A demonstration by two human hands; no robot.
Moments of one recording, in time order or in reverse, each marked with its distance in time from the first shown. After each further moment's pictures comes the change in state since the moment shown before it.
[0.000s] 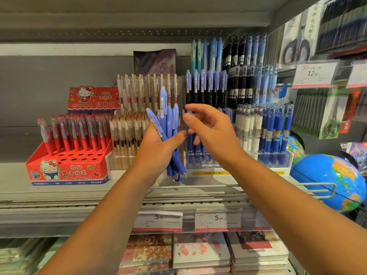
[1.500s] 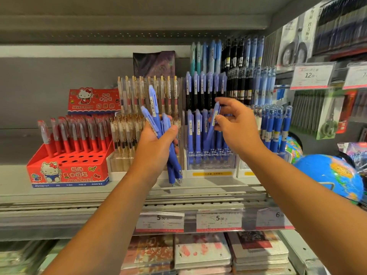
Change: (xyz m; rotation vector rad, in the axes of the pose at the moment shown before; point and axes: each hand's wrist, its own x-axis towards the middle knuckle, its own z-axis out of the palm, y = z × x) left_hand 0.003 -0.005 -0.004 -0.143 0.090 -0.006; right_hand 0.018 0.016 -0.044 -0.274 0.216 0.036
